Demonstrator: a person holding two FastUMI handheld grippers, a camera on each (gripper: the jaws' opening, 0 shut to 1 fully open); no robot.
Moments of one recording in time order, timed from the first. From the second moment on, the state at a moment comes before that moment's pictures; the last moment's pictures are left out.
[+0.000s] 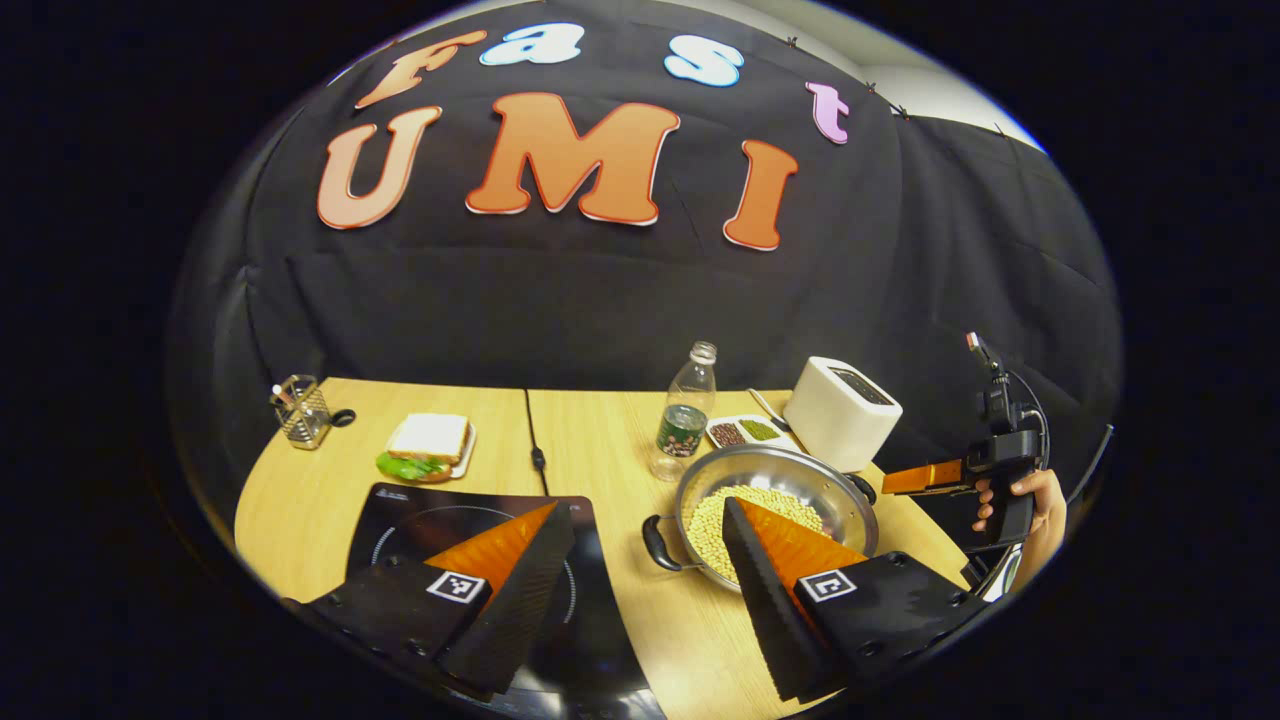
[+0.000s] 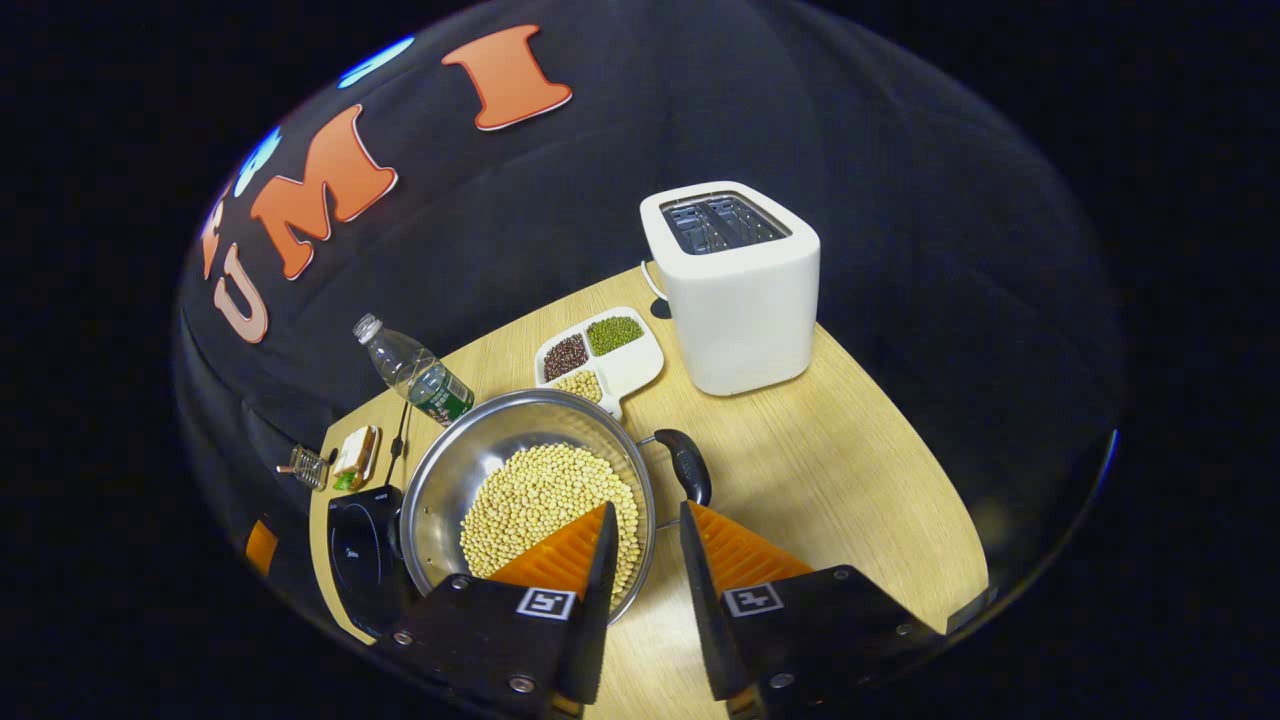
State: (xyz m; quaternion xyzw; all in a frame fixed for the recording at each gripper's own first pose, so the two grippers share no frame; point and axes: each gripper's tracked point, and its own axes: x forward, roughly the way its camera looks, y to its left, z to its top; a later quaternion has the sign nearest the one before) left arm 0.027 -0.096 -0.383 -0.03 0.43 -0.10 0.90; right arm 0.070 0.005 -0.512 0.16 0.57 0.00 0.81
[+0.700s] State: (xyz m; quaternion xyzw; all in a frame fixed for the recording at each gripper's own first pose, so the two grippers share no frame) left arm 0.024 -0.132 -0.547 -0.04 0.56 -0.07 0.82; right arm 0.078 0.012 -0.547 0.03 0.56 0.03 0.83
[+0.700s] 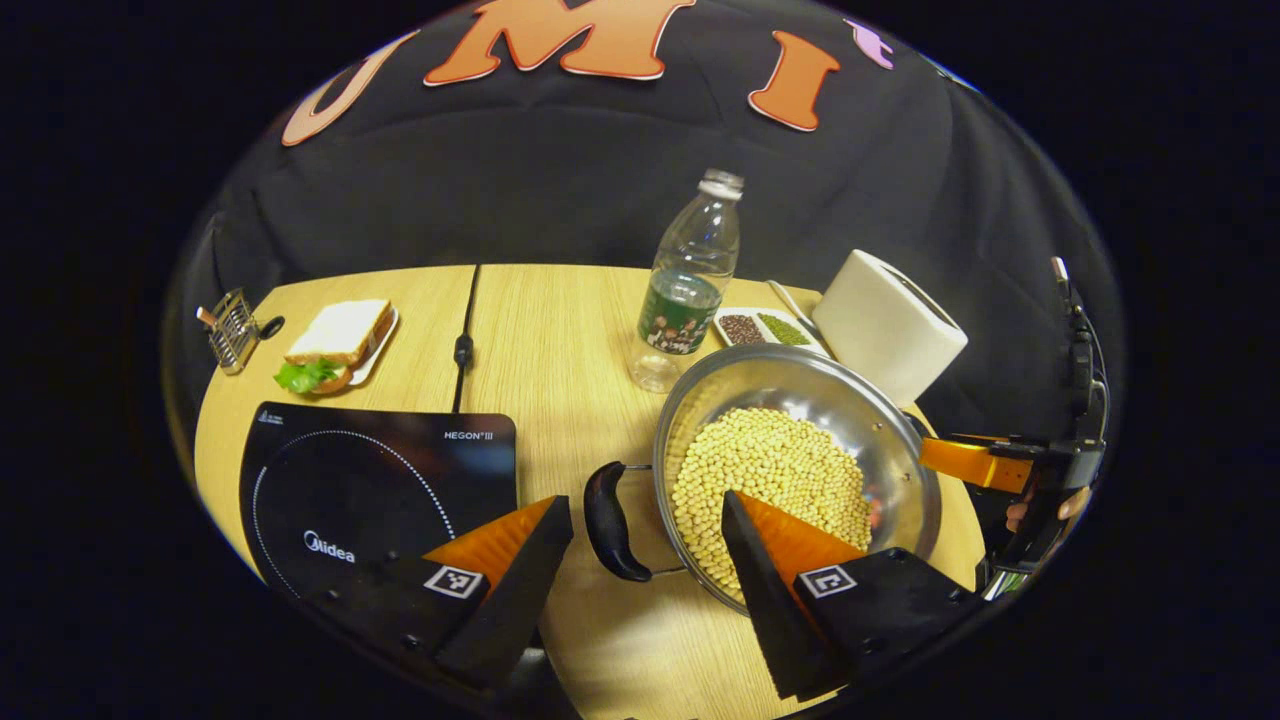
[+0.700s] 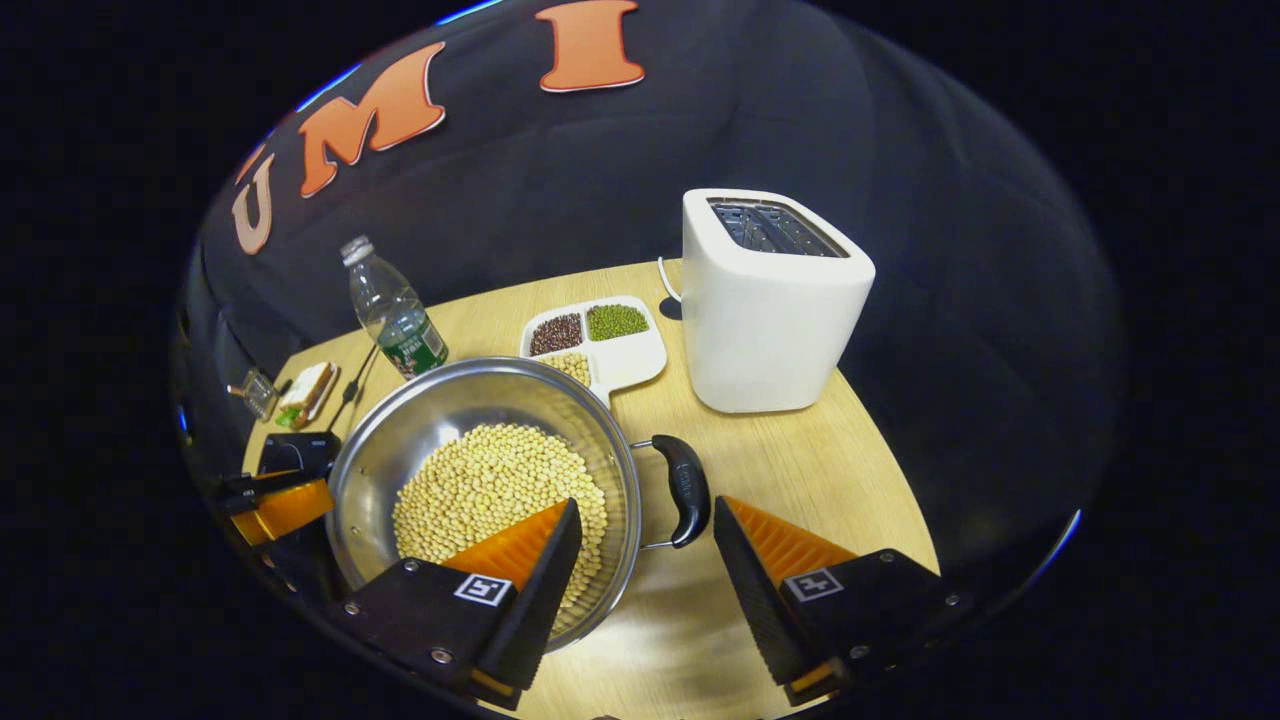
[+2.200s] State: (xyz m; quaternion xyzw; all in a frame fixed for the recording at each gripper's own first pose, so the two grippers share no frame) left arm 0.053 -0.129 -0.614 0.03 0.49 -0.02 0.87; right arm 0.086 0.017 -0.588 -0.07 0.52 0.03 0.85
